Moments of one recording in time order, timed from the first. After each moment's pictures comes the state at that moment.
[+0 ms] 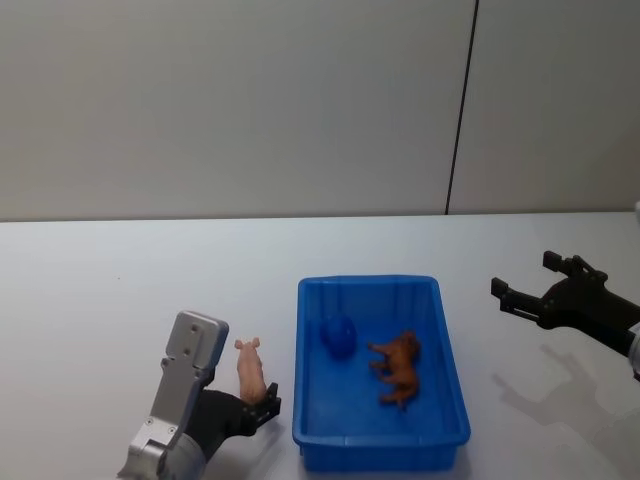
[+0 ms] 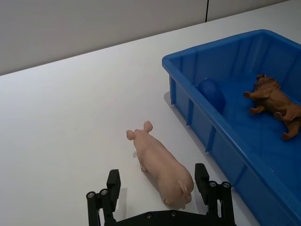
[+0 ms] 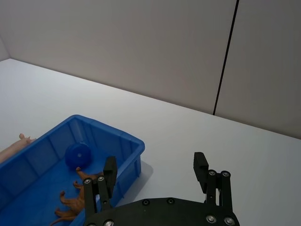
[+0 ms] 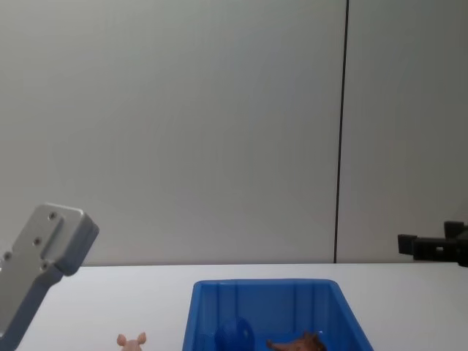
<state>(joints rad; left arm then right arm) -0.06 0.42 0.43 -1.59 -0.39 0.27 0.11 0.21 0.44 -0.23 -1.49 0.41 0.20 0.43</state>
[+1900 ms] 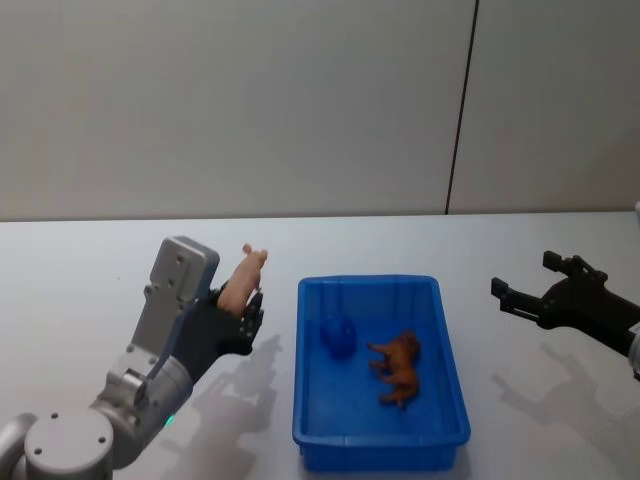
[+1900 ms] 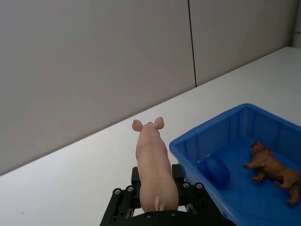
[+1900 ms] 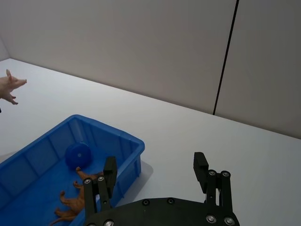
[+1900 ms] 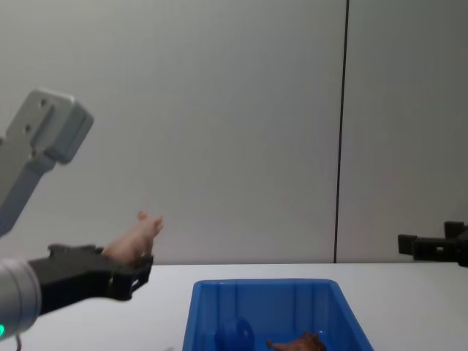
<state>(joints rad) -0.14 0.43 0.35 -1.62 -0.27 0.19 -0.04 0.21 0.44 -0.23 -1.49 0.41 0.20 0.43</state>
